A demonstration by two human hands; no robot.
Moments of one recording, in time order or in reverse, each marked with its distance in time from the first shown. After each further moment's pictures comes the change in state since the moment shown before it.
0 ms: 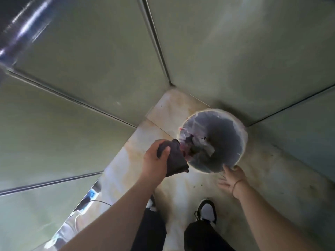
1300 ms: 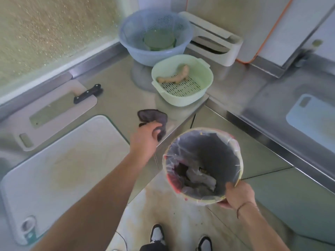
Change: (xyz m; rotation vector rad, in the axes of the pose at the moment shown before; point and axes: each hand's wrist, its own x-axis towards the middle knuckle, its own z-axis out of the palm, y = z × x) left_hand -0.001 0.225 -0.351 0.355 0.301 0.408; right_hand -0.477 -0.146 0.073 -0.417 0.262 -0.449
